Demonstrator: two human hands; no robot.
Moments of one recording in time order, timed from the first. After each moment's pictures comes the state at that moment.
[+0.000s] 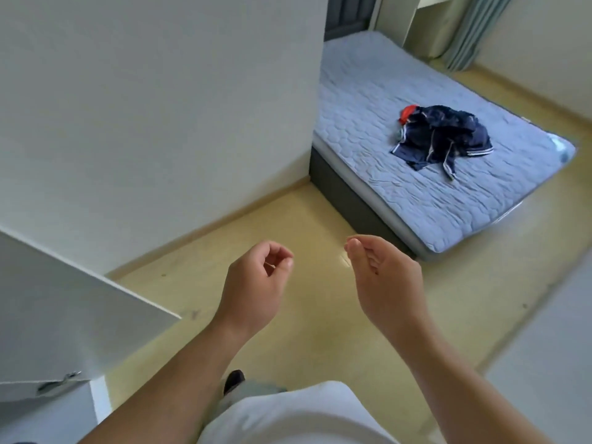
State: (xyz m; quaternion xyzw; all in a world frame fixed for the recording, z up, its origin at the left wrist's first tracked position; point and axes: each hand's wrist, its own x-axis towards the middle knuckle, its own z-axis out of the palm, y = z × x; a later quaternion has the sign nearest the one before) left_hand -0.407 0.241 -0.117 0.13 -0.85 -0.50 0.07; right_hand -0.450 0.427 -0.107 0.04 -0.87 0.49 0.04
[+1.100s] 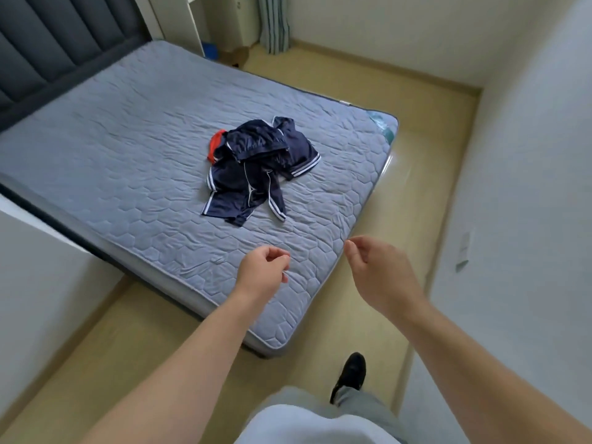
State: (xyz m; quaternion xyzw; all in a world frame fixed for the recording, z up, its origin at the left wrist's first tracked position) left_hand -1.057 0.897 -0.225 0.10 -0.80 -0.55 -0.21; right_hand -0.988 1.084 -0.175 -0.17 -0.92 0.35 0.03
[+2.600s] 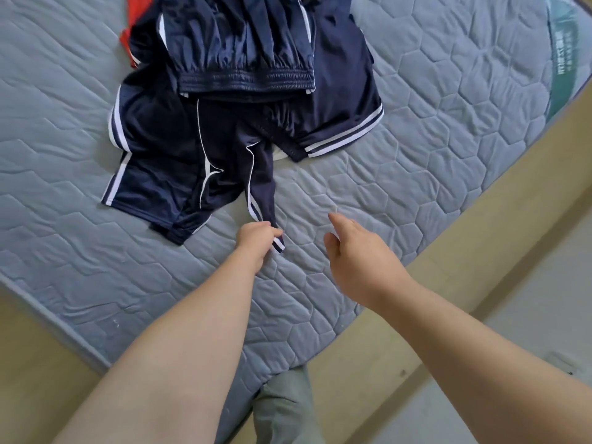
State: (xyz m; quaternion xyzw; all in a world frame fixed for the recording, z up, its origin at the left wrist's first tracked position) left_hand -1.575 1.043 -0.691 0.49 -0.64 -0.49 -0.33; right_hand -1.564 1.215 -0.535 -0.04 -0.90 0.26 -0.35
